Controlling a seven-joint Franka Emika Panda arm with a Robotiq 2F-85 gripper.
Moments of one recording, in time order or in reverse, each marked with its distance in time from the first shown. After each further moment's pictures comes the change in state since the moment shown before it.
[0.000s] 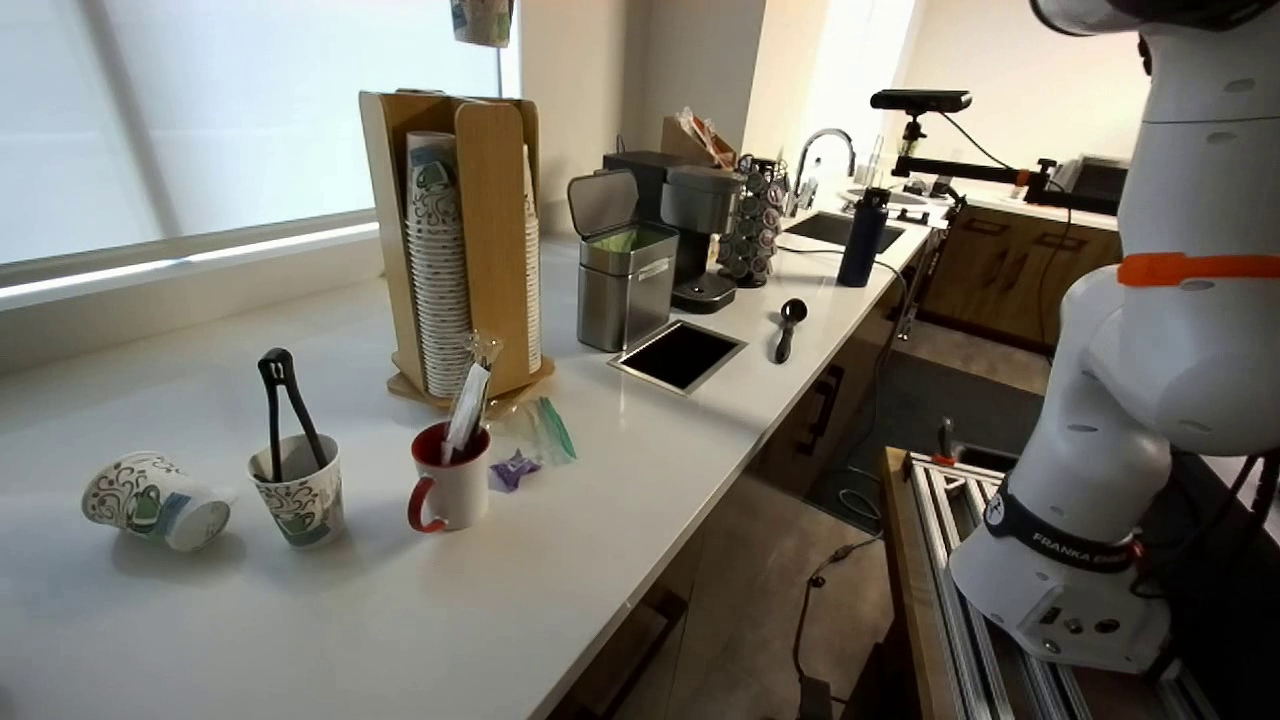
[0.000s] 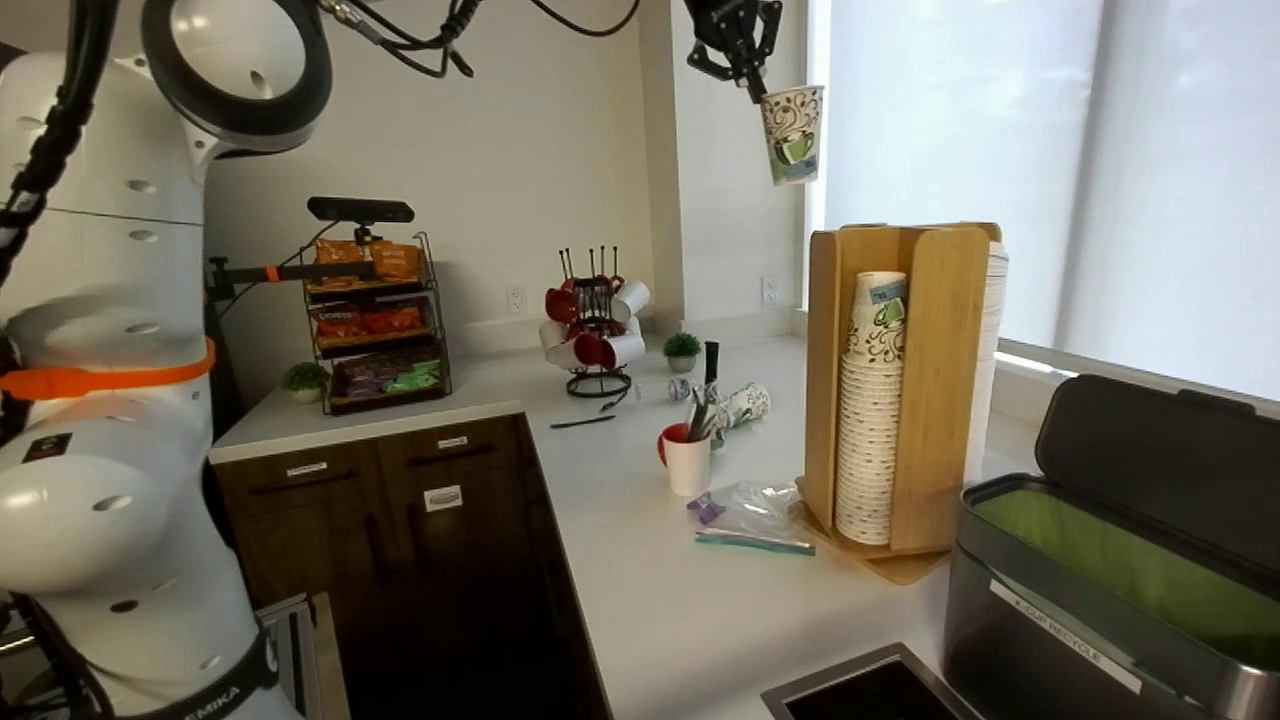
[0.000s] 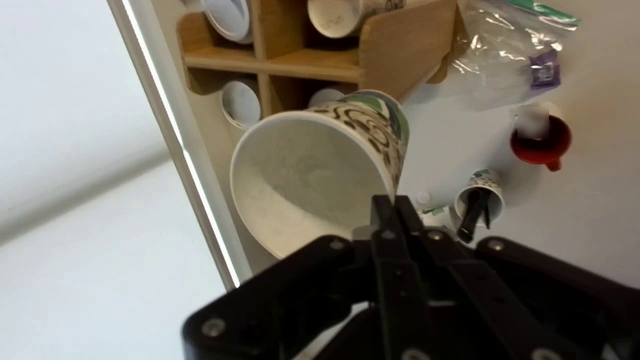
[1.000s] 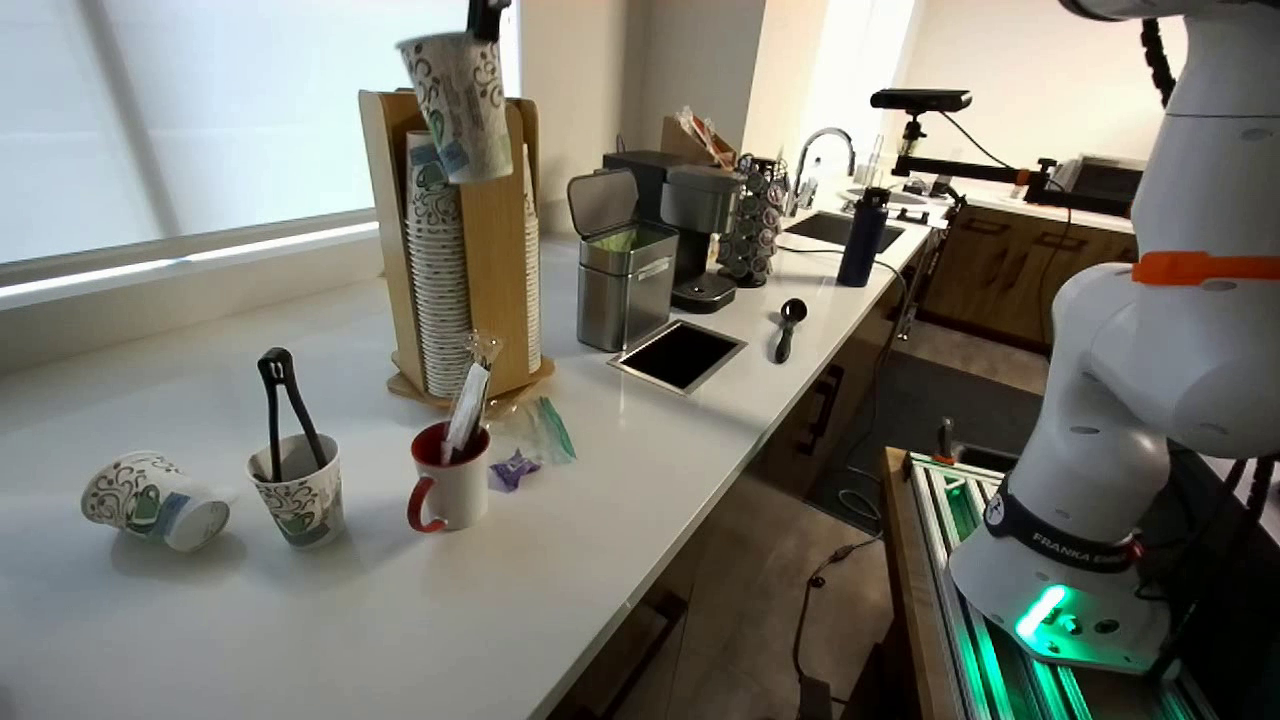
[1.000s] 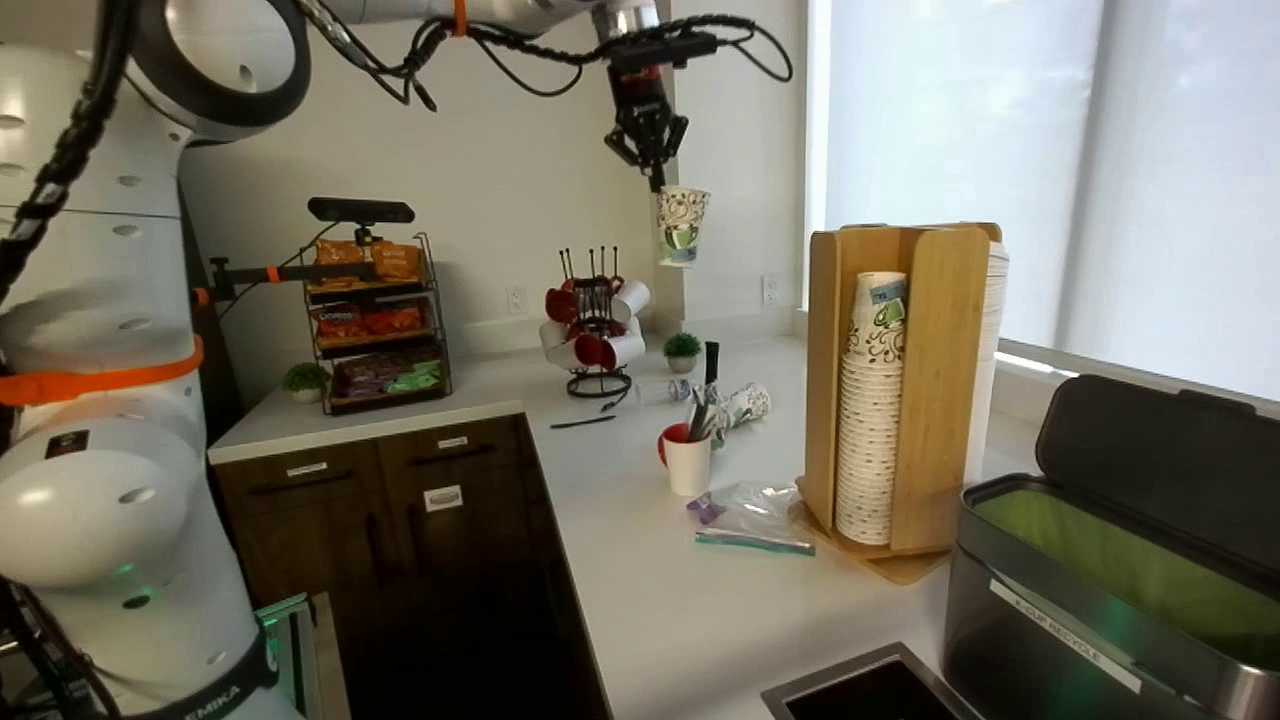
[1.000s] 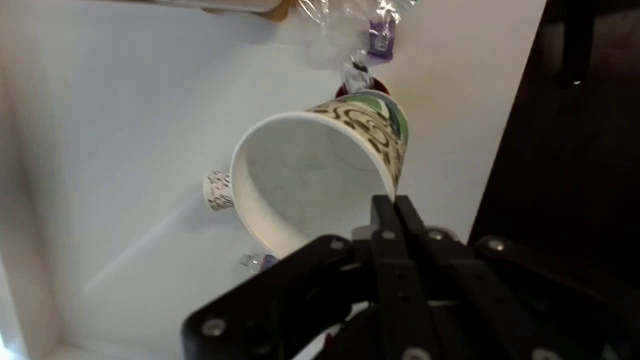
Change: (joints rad) arm 0.093 -0.061 0.129 -0.243 0.045 -0.110 -0.109
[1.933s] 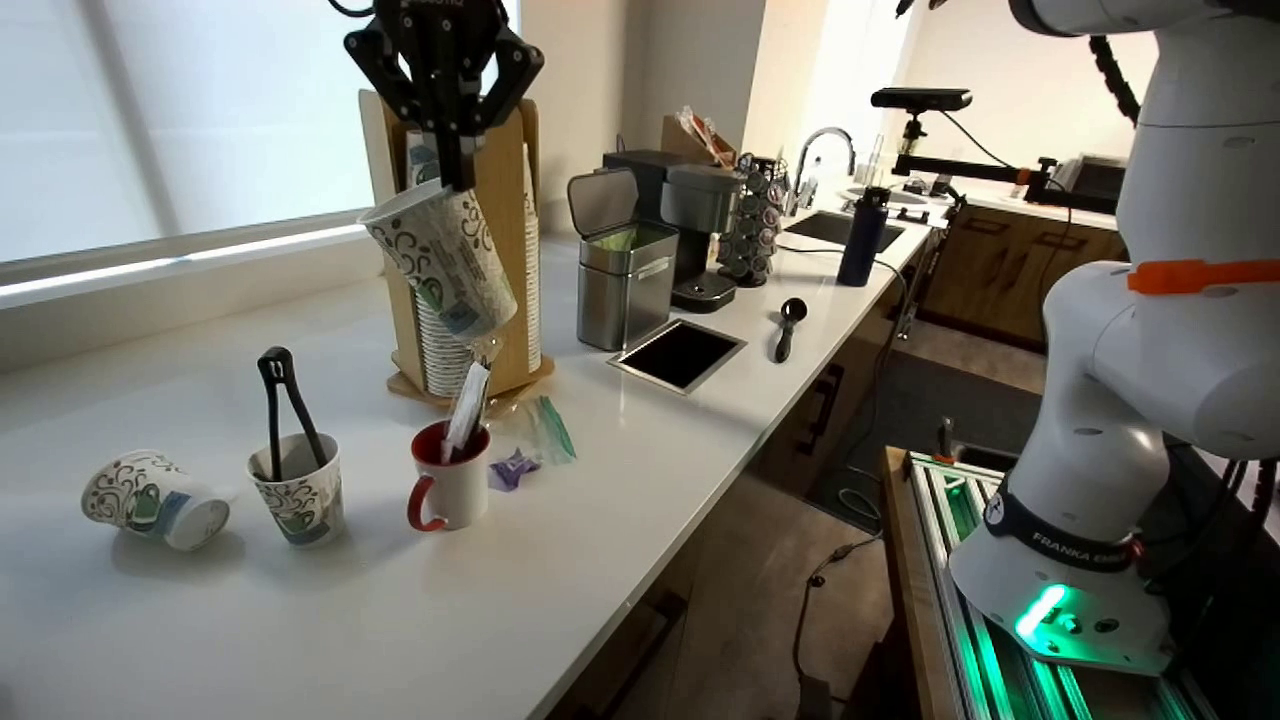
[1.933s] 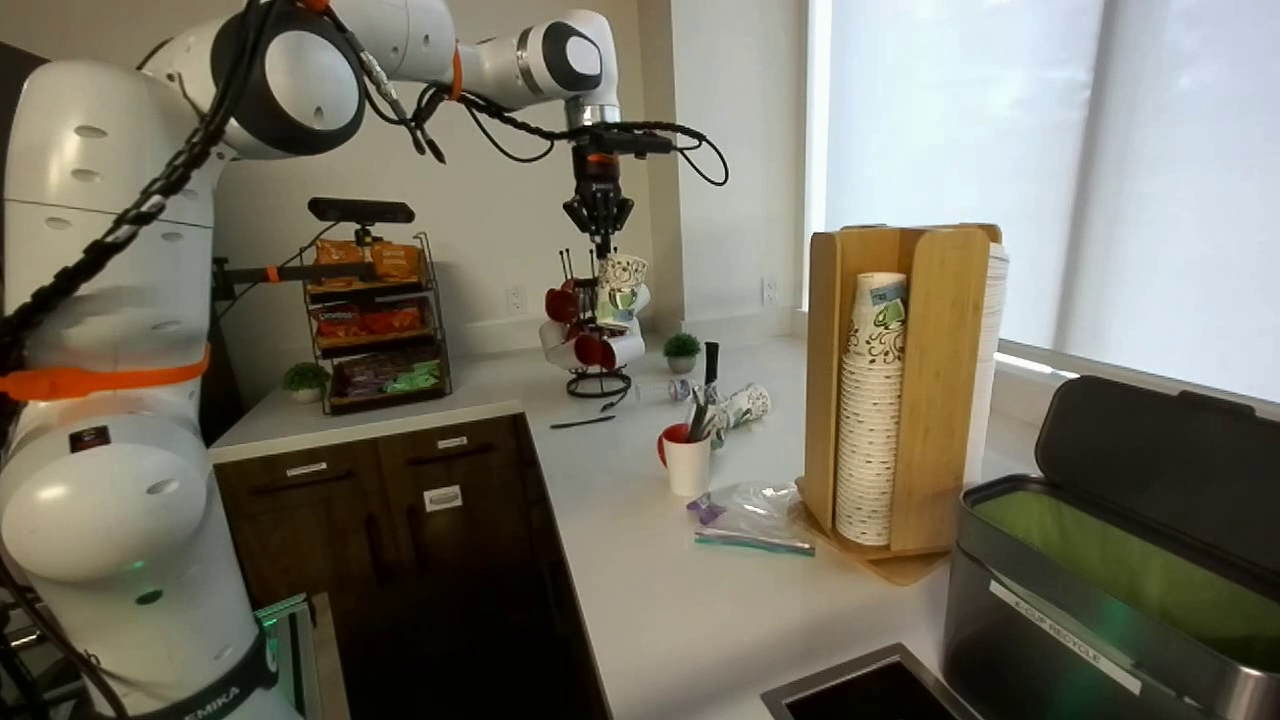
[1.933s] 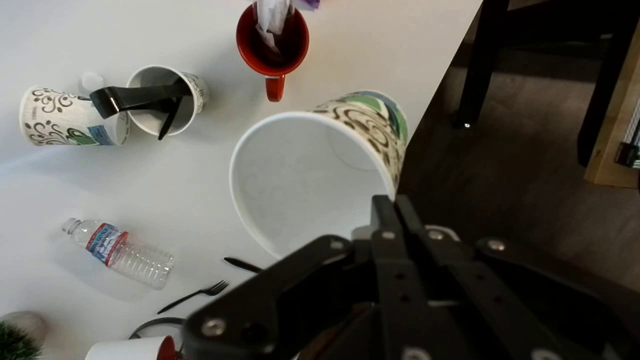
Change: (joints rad) arm 0.101 0.100 0.093 -0.061 -0.030 -0.064 -0.104
